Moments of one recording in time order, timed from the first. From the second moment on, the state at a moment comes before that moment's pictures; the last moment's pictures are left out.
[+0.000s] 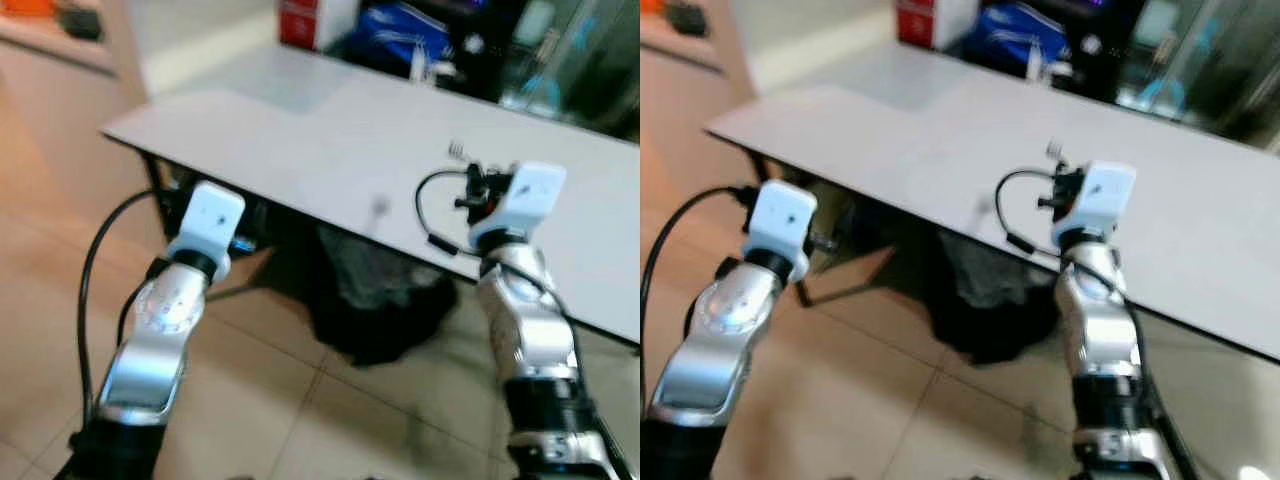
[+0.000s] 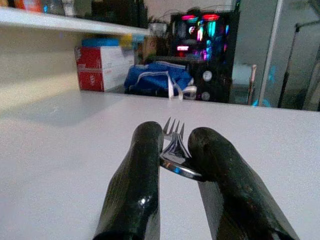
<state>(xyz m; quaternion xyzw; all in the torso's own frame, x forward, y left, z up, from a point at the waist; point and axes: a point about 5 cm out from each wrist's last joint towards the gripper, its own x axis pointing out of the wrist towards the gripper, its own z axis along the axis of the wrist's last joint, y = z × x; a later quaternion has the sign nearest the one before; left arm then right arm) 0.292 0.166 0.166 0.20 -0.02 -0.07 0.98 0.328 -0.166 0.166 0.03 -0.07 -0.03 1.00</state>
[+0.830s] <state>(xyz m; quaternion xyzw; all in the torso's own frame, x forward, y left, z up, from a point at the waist) 0.282 0.145 0.161 0.19 -0.02 -0.15 0.97 0.337 -0.156 0.130 0.00 -0.02 -0.03 1.00</state>
